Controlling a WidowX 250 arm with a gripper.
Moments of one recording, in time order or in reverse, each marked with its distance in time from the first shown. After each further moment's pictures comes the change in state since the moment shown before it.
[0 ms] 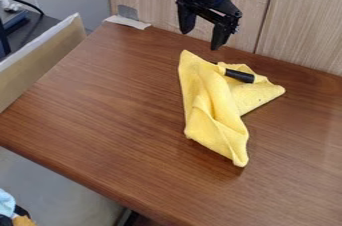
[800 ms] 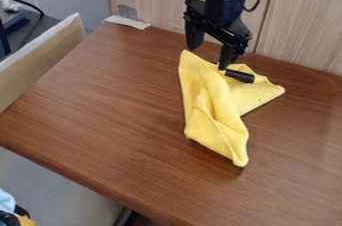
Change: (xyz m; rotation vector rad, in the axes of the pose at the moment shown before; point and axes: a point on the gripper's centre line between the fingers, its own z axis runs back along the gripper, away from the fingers) arm -0.028 -0.040 0.008 0.008 -0.026 -0.082
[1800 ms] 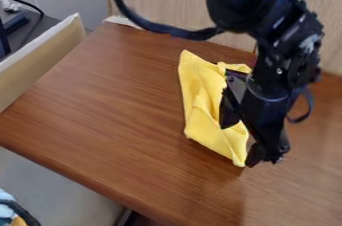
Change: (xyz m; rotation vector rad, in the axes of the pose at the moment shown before) arm -0.065 -0.112 -0.013 -0.010 -0.012 -0.328
